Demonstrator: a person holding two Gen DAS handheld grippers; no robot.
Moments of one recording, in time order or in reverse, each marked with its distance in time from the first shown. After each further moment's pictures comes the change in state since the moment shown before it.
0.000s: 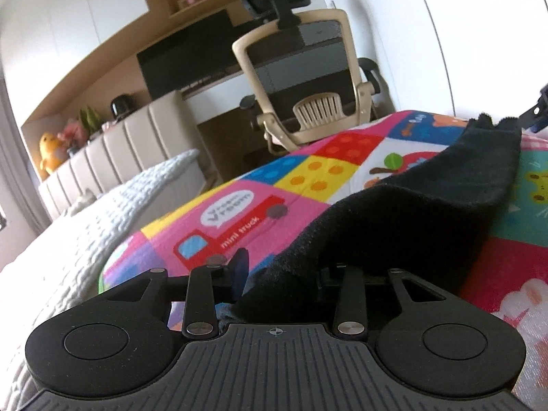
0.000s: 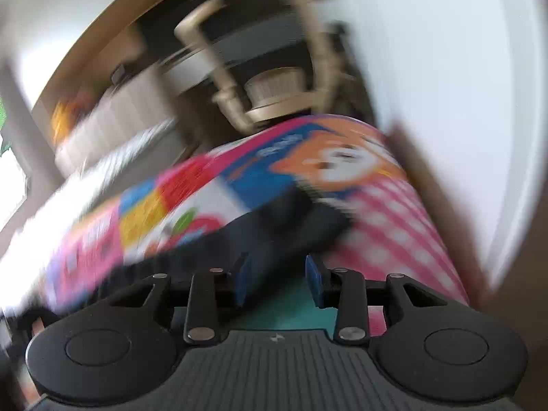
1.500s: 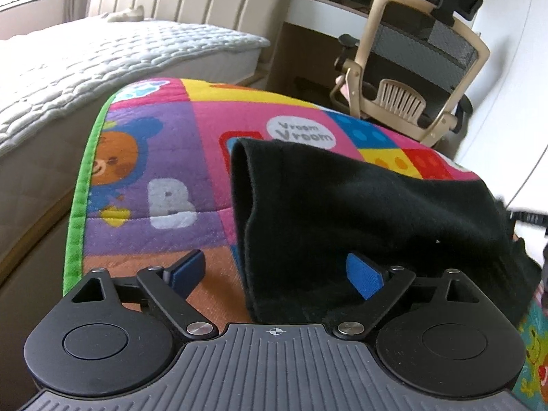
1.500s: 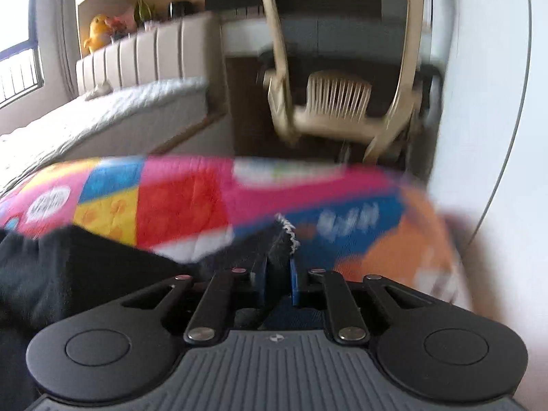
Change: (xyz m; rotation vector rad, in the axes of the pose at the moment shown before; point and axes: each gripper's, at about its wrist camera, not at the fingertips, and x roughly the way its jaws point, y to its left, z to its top) left arm 0.059 0.100 -0.020 -0.691 0.282 -0.071; right arm 0.141 0.105 0.061 -0.563 -0.024 -0.053
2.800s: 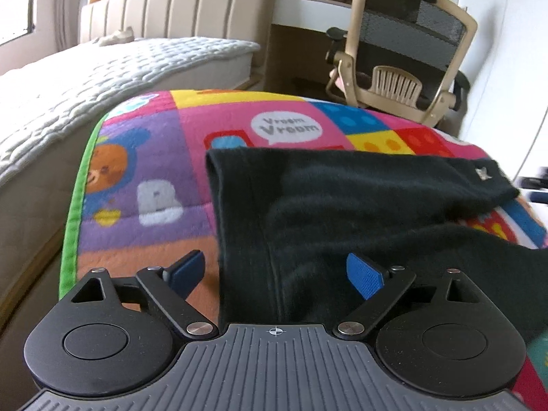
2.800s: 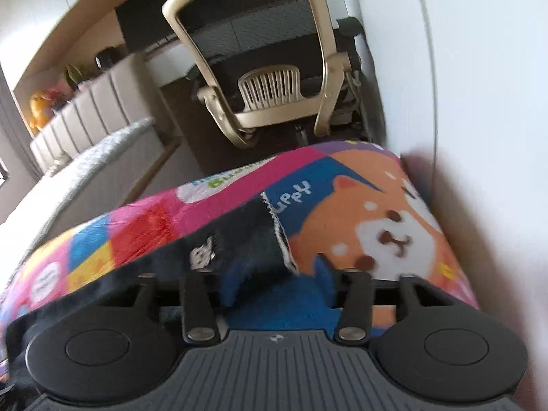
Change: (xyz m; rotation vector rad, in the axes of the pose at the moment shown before) left arm -0.007 -0.023 -0.019 0.103 -0.022 0.045; right arm 0.001 -0.054 -0.027 0.417 0.102 -0.032
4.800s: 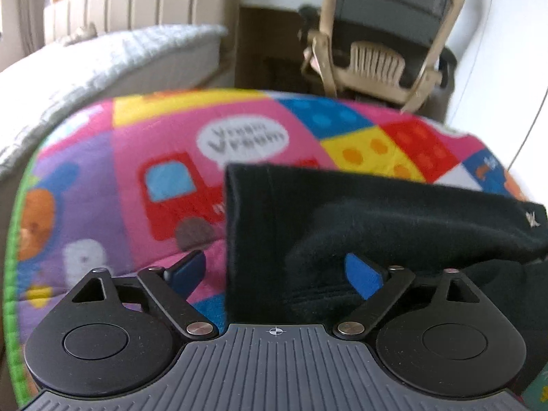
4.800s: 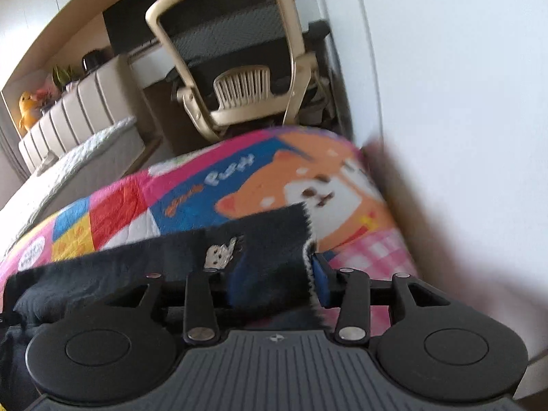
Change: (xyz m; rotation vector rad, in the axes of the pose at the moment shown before) left arm 0.060 -0.039 0.050 0.127 0.049 -0.036; right arm -0.057 -0.045 -0.043 -0.017 -0.038 -0.066
